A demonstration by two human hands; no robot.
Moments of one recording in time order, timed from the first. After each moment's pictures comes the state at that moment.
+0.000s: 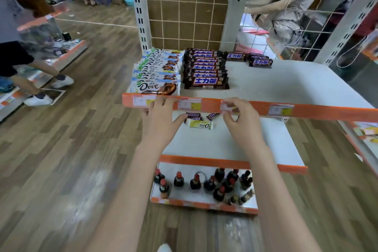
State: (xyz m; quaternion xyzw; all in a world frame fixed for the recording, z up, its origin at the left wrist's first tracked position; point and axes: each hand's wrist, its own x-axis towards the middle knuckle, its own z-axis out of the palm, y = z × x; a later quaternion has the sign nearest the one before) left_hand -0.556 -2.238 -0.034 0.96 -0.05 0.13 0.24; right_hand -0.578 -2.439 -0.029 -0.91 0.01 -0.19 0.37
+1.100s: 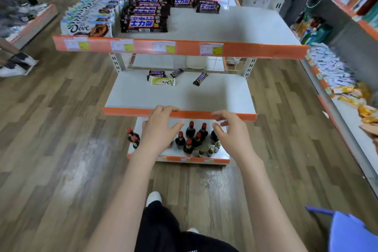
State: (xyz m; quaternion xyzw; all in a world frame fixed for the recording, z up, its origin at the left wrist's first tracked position) left_hand -0.727 -2.405 -0.104 0.94 -0.08 -0.02 0.33; right_hand -0.766 -2.597 -0.100 -0.91 0.08 -0.05 0.41
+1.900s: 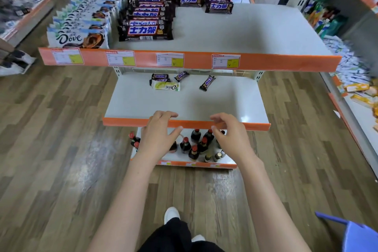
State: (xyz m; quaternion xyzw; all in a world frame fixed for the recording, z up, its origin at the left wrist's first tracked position) left_hand -0.644 -2.387 -0.126 0.94 -0.07 -0.05 0.33; right_hand -0.674 -2.584 -0.123 -0.91 0.07 -0.01 0.40
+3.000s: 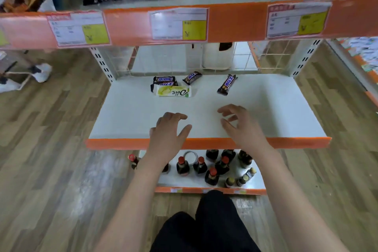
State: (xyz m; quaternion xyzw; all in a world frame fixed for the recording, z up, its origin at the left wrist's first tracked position) left_hand -0.508 -2.383 -0.285 0.95 -0.10 -0.04 0.29; right_hand -0.524 -2.585 -0.280 -0.92 0.02 -0.05 0.39
